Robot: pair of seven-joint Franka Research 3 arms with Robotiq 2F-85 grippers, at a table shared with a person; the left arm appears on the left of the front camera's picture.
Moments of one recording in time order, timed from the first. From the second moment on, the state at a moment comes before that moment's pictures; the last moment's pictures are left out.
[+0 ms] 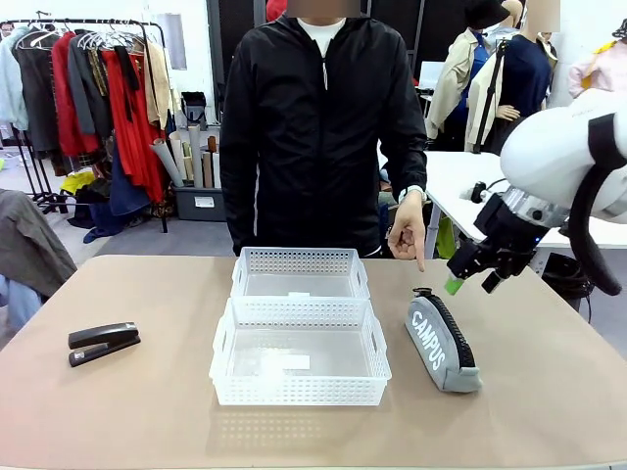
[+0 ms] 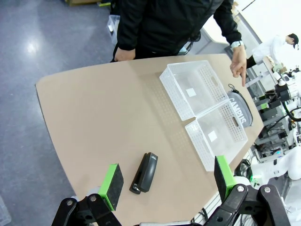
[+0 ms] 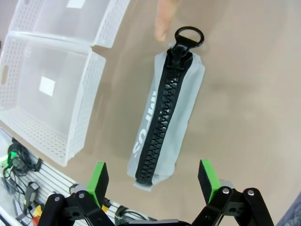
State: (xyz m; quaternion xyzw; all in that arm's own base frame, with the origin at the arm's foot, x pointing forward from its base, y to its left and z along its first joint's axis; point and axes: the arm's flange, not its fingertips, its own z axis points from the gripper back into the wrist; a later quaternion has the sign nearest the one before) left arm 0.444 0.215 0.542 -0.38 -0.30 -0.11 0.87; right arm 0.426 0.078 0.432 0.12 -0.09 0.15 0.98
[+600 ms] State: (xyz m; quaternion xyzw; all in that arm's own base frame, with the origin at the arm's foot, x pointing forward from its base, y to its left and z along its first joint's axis) left arm 0.444 0.215 0.542 -0.38 -0.30 -0.11 0.87; right arm 0.431 0.097 0.391 0.07 -0.07 0.12 0.99
